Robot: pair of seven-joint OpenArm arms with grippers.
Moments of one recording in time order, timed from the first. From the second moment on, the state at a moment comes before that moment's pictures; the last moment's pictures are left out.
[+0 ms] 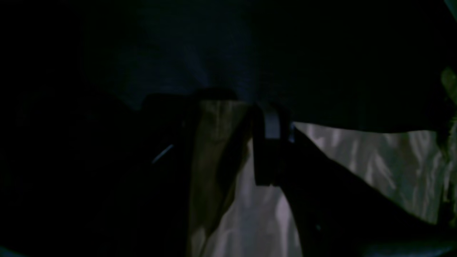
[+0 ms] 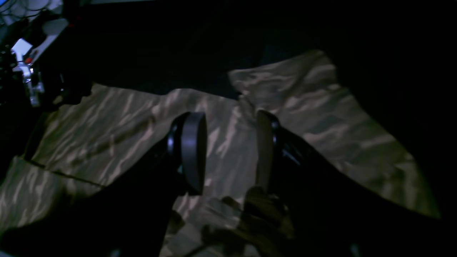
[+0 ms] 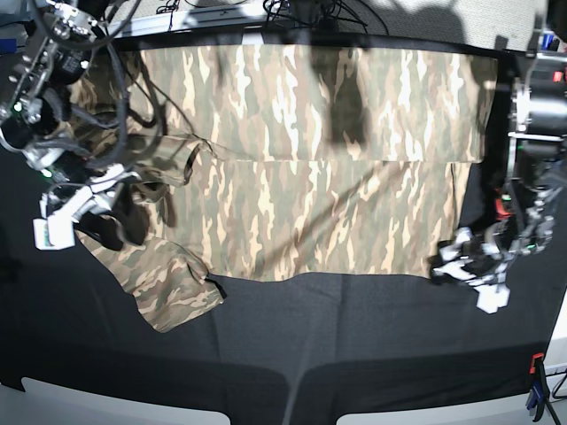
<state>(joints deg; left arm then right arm) -36.9 -17.7 10.1 22.8 -44.8 -31.1 27.2 -6.2 11.0 33.3 108.1 40.4 37.9 -52.1</state>
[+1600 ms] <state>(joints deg) -36.7 -19.2 10.1 23.1 -41.5 -36.7 27.6 -5.4 11.0 36.4 108.1 39.7 38.0 -52.7</state>
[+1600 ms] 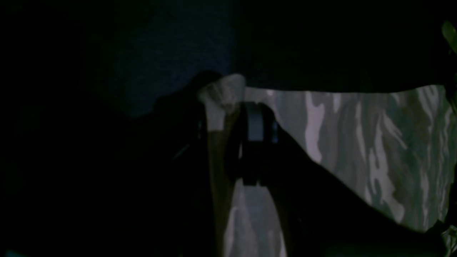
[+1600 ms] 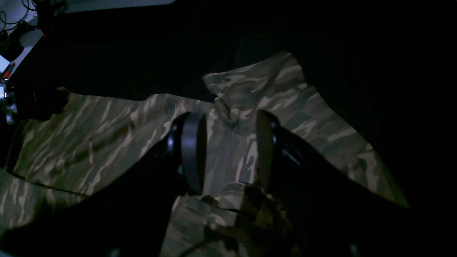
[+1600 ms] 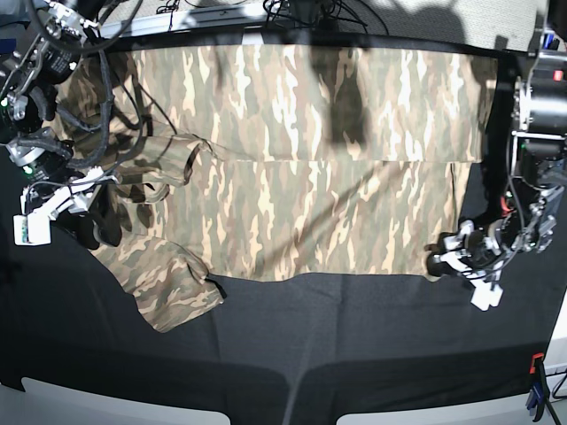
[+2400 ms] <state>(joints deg) -36.6 -19.2 10.1 23.0 -41.4 -36.6 26.1 18.4 25.9 24.9 64.2 16.9 31.9 -43.6</state>
